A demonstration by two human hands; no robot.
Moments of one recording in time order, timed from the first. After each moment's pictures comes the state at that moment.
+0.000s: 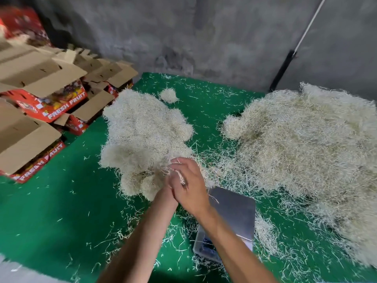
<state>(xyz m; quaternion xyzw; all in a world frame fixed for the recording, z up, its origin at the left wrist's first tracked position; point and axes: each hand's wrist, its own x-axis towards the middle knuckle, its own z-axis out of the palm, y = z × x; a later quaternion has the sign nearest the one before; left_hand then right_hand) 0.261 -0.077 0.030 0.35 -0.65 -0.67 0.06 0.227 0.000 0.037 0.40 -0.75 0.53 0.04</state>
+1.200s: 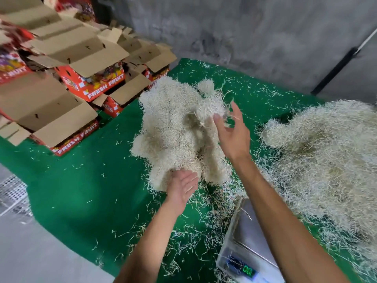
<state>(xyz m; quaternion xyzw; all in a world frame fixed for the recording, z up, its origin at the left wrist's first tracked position) 0.287 -0.163 -0.027 0.42 -0.35 -0.83 0.14 0.116 -0.108 0.093 0.29 -0.81 0.50 -0.04</state>
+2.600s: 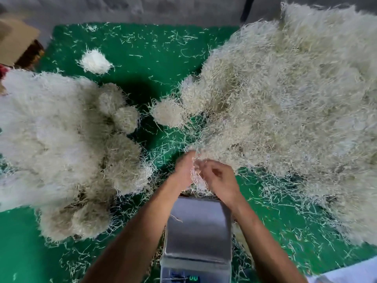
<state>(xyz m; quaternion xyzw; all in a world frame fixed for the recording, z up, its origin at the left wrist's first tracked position) 0.010 -0.009 -0.090 0.44 -0.47 -0.74 -0.18 0.014 0.137 -0.097 0.14 -0.79 0.56 -0.19</state>
